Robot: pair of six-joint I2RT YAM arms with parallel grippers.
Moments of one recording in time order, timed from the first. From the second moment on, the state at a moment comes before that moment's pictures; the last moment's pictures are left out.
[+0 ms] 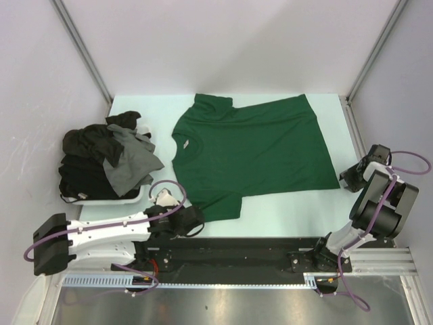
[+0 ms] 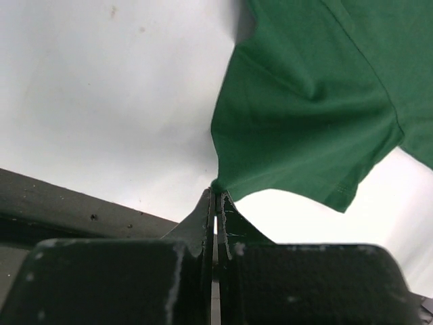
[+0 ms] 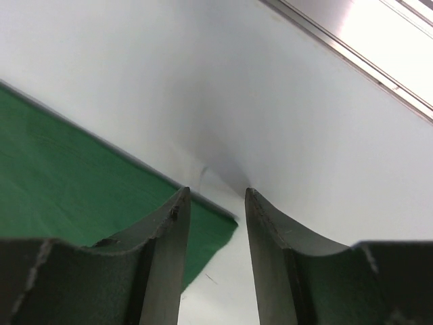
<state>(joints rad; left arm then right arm) -1.19 1.02 0.53 -0.75 -0.52 -1.83 -0.53 1.60 0.86 -0.36 -0.03 0.54</state>
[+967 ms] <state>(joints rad) -1.19 1.02 0.56 -0.75 -0.55 -1.83 -0.54 1.50 0.77 -0.35 -0.06 0.52</state>
